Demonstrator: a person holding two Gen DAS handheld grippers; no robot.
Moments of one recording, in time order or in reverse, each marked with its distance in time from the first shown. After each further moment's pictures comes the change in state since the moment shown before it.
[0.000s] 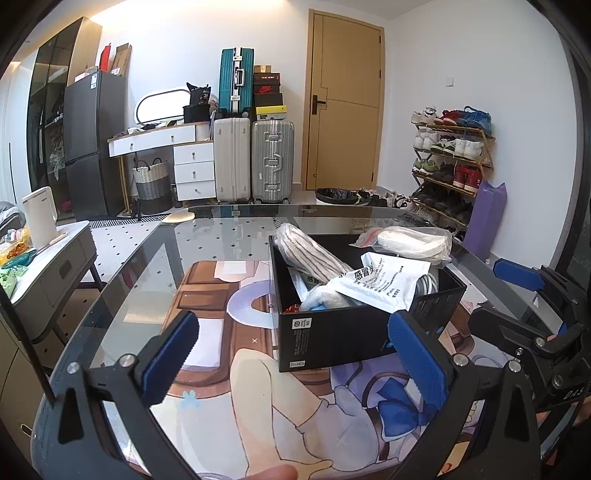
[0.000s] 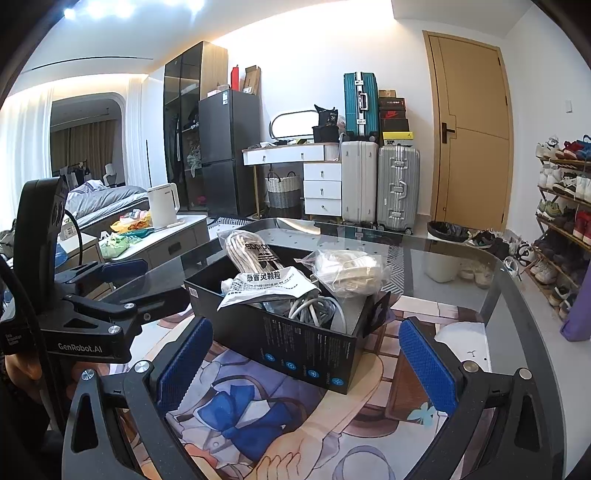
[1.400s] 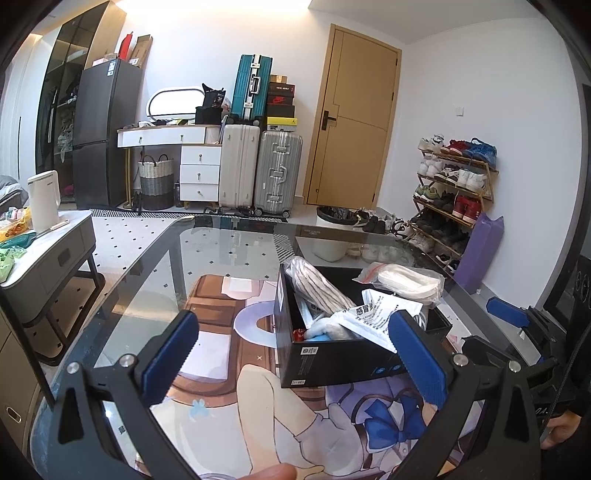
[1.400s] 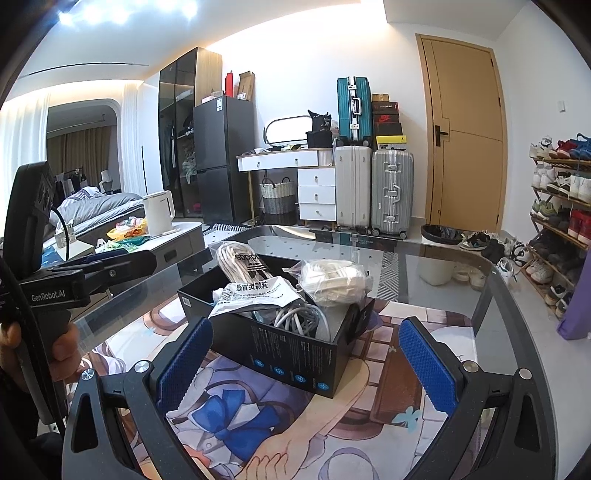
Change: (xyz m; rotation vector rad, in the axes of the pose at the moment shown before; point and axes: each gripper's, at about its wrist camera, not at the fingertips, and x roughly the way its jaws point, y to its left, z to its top) left arm -0.020 0.021 0.018 -0.108 -0.045 -0.030; right arm -0.011 -0.009 0.005 0.013 -0.021 -0.018
